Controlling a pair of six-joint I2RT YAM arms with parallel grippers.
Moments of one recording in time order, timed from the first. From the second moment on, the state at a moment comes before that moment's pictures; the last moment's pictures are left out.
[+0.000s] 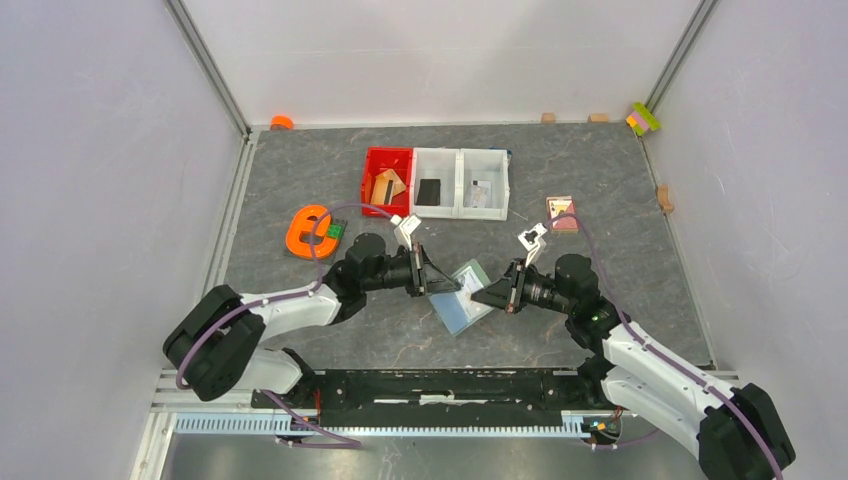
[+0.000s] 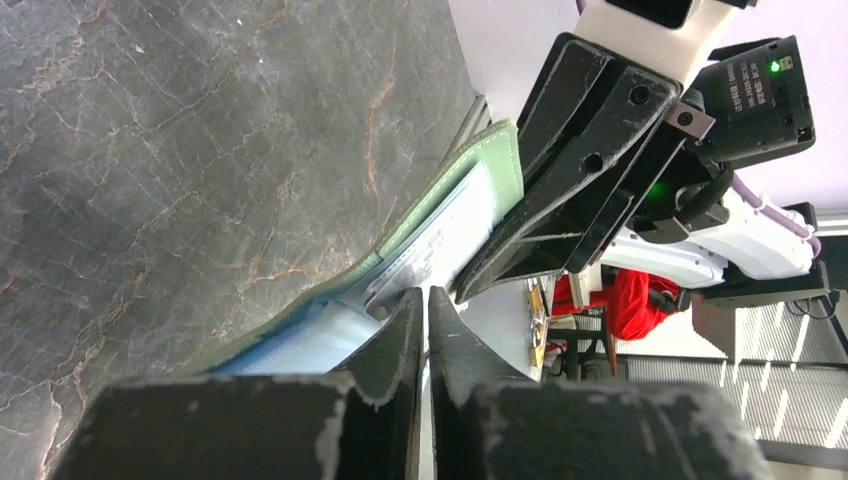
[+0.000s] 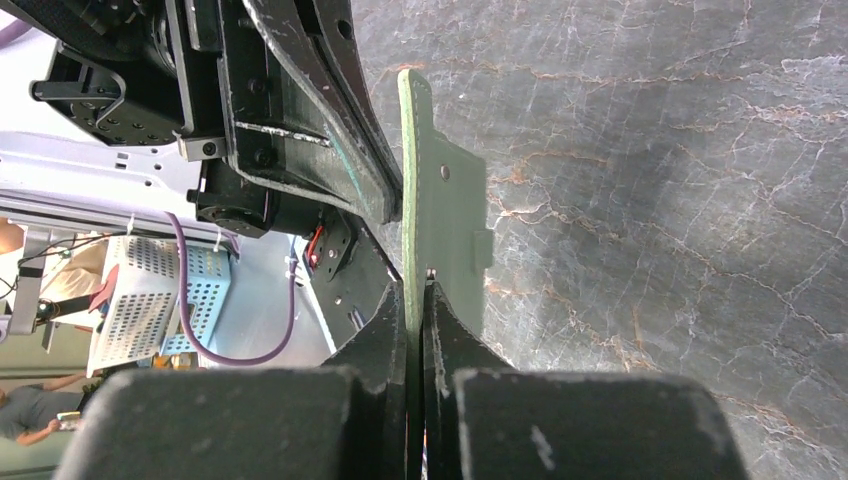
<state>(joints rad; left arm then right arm) -0.73 1.35 0.50 0.60 0.57 -1.00 0.55 0.82 0.28 0.25 -0.58 0.76</state>
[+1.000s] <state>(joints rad) -0.71 1.55 0.40 0.99 0.65 -1.14 0.52 0.84 0.23 0.36 -0.60 0.86</state>
